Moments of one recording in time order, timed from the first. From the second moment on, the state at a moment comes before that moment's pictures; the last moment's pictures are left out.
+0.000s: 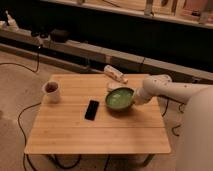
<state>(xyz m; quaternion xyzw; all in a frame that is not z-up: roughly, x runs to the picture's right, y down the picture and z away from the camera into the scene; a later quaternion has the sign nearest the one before) 0.218 0.091 0.875 -0.13 -0.17 -0.42 0.88</state>
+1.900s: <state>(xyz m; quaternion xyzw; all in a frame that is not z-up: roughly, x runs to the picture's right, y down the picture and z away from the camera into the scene) 0.160 0.103 0.854 -0.11 -0.20 -0.48 0.85</state>
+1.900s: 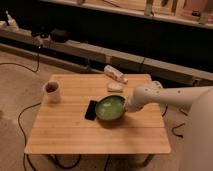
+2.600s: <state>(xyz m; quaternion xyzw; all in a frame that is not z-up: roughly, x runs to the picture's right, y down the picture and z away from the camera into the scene) 0.264 0.149 0.842 -0.15 -0.17 -0.40 0.89</state>
